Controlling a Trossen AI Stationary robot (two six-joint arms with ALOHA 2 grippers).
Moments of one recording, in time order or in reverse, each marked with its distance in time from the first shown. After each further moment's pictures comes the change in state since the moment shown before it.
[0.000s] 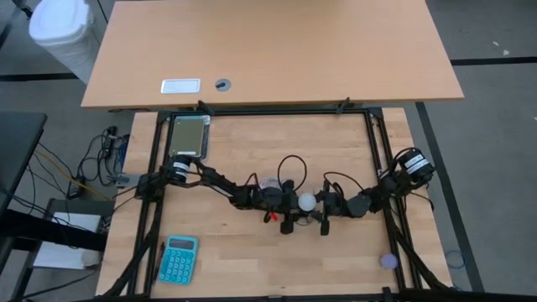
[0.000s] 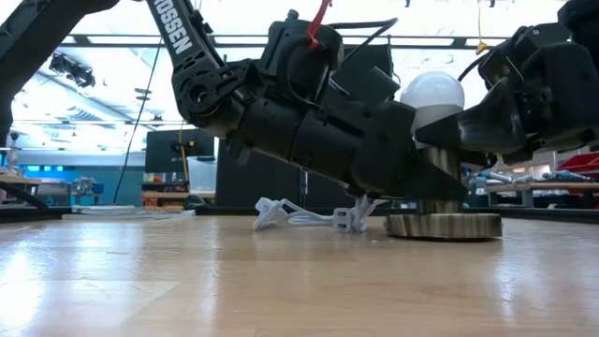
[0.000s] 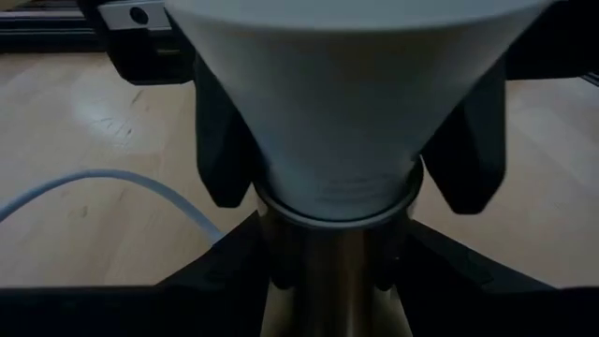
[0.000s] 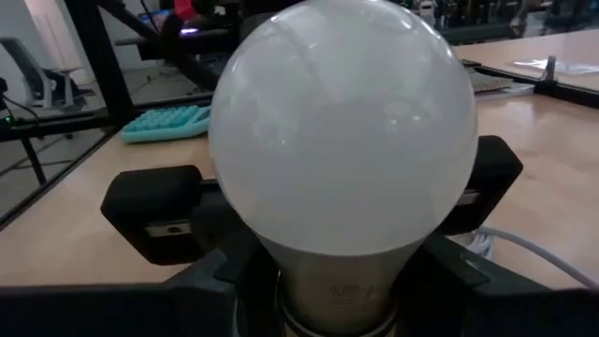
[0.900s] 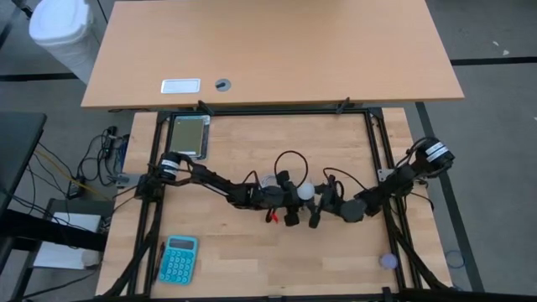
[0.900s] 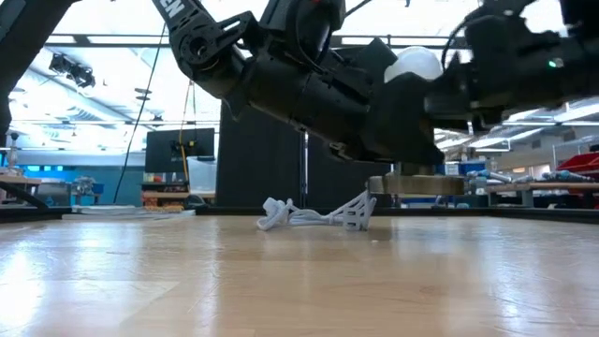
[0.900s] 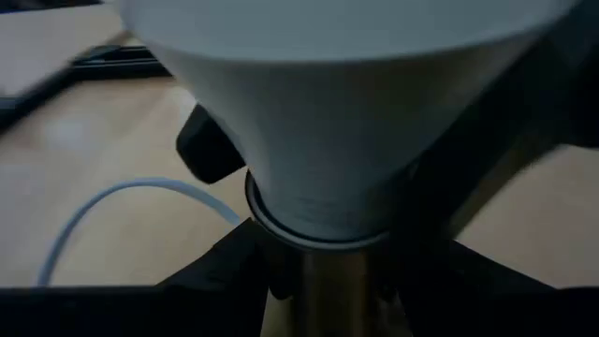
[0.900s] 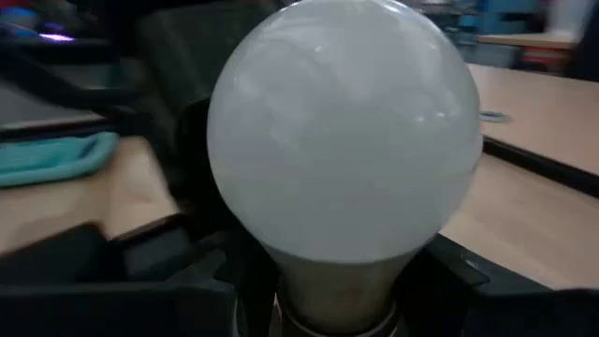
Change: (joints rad) left arm -0.020 -0.111 0.031 -0.162 -0.298 0.022; right arm 0.020 -0.226 0.163 -0.468 0.353 -0.002
